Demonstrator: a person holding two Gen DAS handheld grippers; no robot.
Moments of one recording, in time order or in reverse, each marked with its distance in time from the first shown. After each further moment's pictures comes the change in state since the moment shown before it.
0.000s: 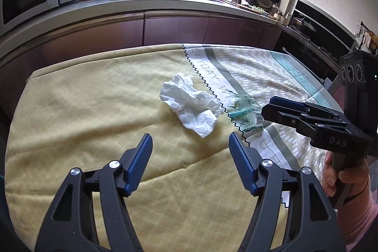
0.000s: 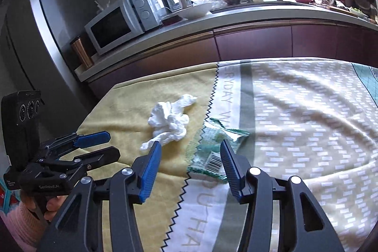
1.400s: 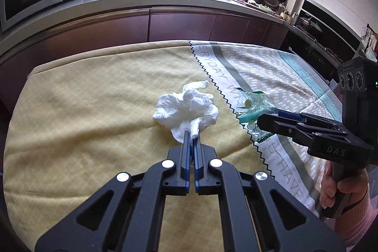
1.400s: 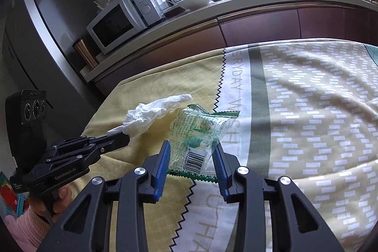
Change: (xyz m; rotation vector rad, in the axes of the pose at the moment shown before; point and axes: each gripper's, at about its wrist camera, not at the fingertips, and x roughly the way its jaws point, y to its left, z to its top) left arm 0.004 0.006 0.000 -0.024 -0.001 0.037; right arm 0.013 -0.002 -0.005 0.044 0.039 0.092
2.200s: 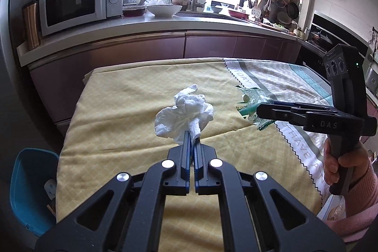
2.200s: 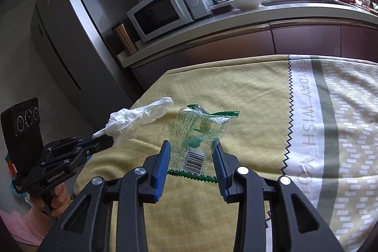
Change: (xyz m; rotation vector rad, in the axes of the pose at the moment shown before) left arm -0.118 0.049 -0.061 -0.008 -0.142 0.128; right arm 0.007 0.082 -0.009 -0.129 0.013 0.149
